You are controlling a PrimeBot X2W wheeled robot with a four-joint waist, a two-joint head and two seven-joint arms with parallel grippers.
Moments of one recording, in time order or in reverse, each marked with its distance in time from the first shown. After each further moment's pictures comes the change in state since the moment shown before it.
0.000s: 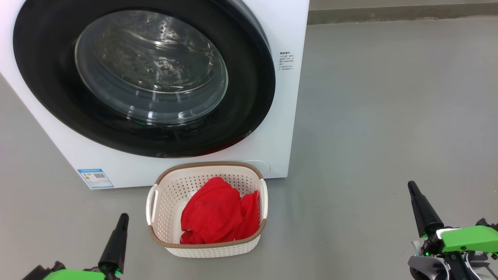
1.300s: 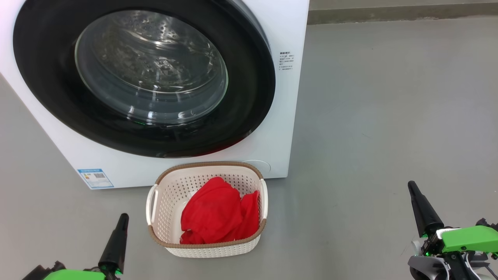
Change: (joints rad) left arm 0.000 0.000 0.000 0.000 0.000 0.000 0.000; right arm 0.000 0.000 0.000 0.000 0.000 0.000 0.000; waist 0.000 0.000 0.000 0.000
